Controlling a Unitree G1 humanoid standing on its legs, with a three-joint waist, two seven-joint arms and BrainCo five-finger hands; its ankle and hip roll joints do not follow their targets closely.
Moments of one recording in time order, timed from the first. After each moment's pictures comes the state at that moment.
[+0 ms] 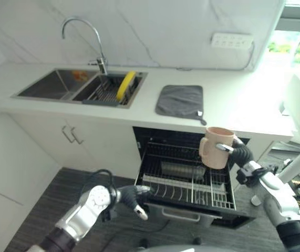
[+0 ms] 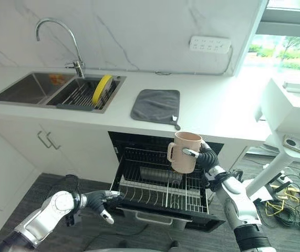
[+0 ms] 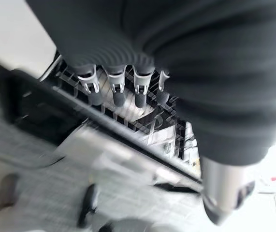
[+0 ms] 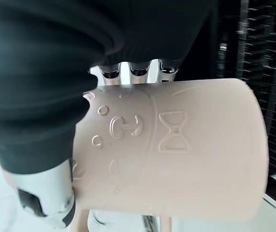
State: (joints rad) left arm -0.02 0.65 -0.46 -0.02 0.13 0.24 -0.64; right arm -0.07 -0.48 0.04 0.11 0.57 0.05 0.23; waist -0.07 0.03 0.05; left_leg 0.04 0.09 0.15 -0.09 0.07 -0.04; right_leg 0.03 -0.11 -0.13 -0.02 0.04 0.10
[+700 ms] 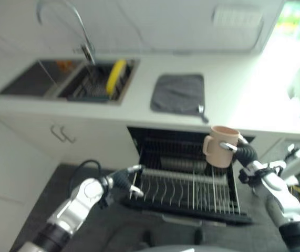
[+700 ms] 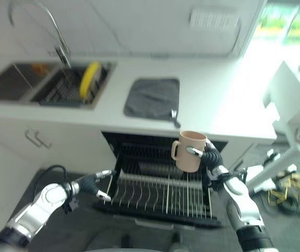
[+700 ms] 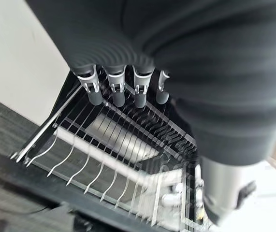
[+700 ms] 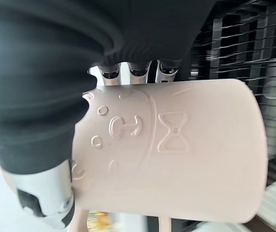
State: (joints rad) left arm -0.18 0.74 -0.40 -0.02 0.10 0.15 -0.42; right arm -0.19 -0.55 0.09 0.11 0.58 0.03 0.13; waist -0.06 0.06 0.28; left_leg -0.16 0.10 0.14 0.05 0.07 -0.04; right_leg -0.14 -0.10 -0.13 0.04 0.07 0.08
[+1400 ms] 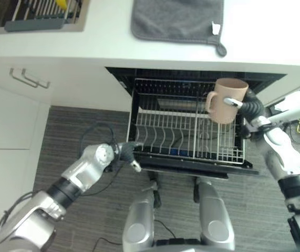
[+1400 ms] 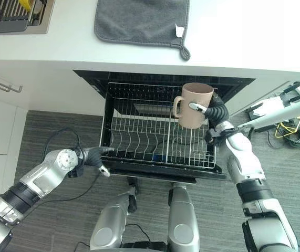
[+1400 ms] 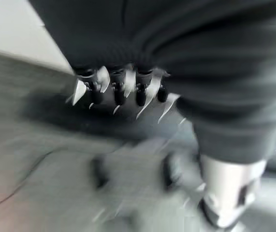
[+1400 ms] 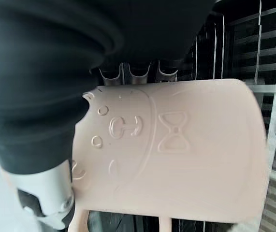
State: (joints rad) left arm -0.49 0.77 -0.67 0.12 0.41 0.34 -0.68; right arm -0.55 -0.63 0.12 0.37 0.61 -0.01 0.08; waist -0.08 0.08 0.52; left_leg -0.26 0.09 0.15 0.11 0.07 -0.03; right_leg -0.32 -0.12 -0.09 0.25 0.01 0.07
